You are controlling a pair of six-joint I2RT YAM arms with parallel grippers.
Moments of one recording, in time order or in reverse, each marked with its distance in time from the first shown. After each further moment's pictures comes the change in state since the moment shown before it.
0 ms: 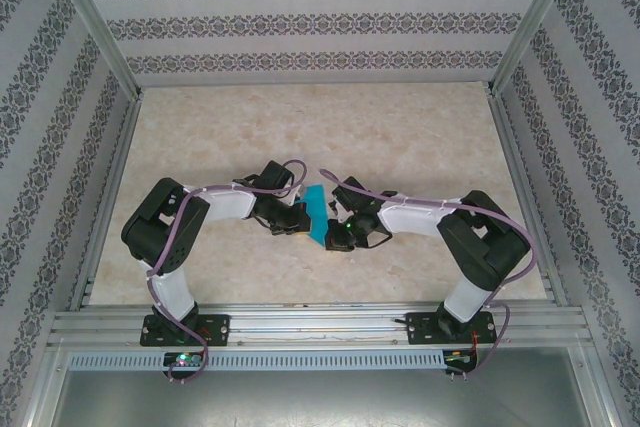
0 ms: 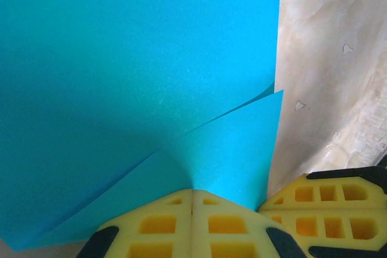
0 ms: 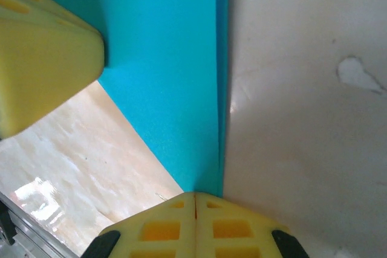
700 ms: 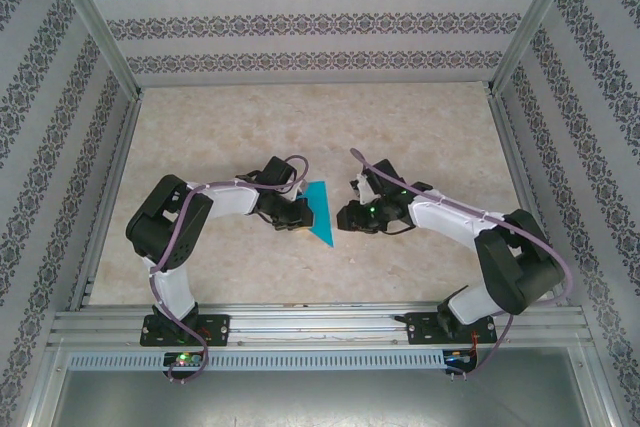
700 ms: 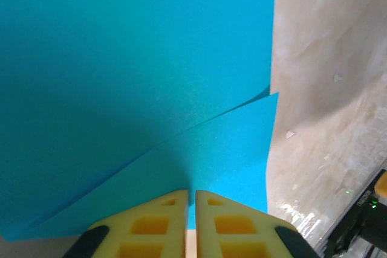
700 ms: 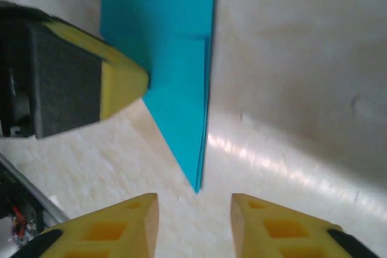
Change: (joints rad) left arm 0.000 0.029 0.053 0.003 -0.012 -0.024; right arm -0.196 -0.190 -0.037 0.009 -0.047 -0.157
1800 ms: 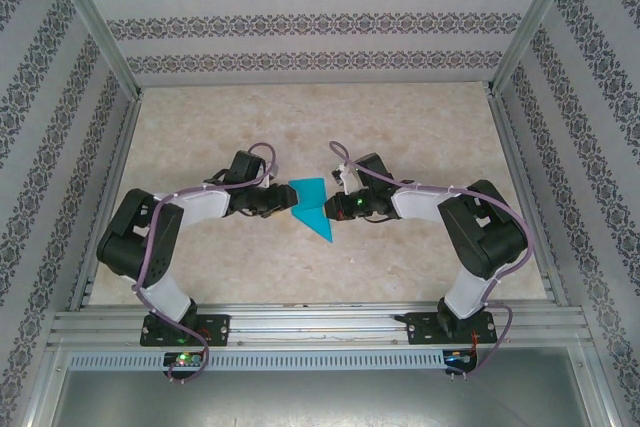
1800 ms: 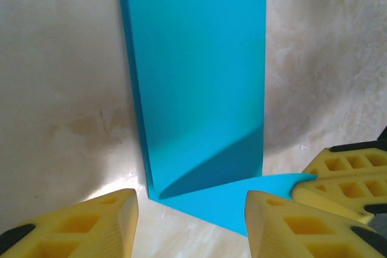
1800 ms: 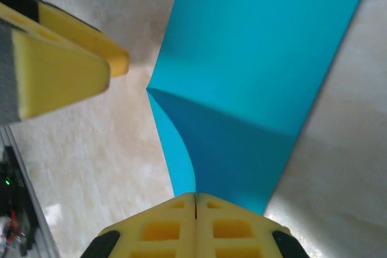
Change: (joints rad) left arm 0.160 -0.154 -0.144 0.171 -0.043 -0.057; right arm -0.007 0.243 0.042 0.357 -0.152 -0.127
